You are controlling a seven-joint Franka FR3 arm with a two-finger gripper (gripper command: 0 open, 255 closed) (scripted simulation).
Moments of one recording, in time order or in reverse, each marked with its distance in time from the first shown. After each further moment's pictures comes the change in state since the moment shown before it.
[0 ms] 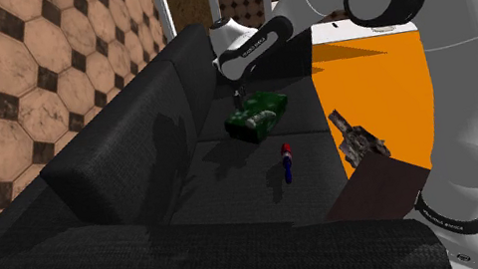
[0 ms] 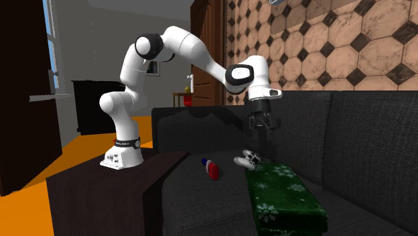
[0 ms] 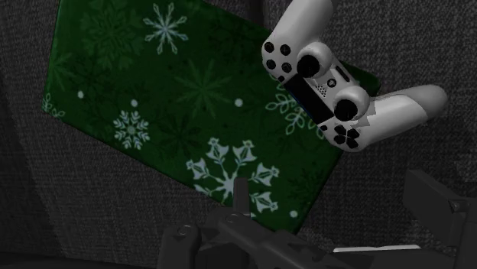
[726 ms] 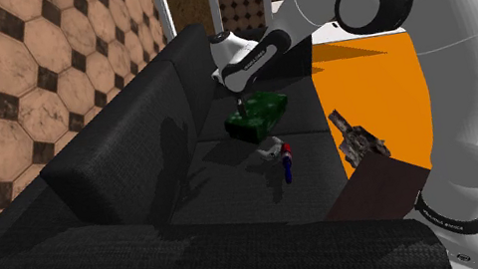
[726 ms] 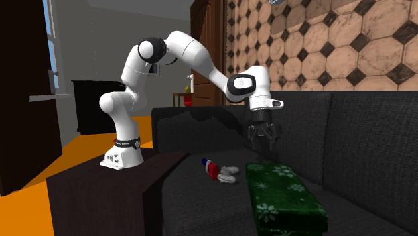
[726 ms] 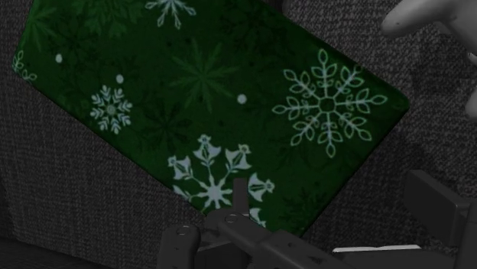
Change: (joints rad) arm -0.004 0.070 0.003 0.004 -0.059 0.049 -0.121
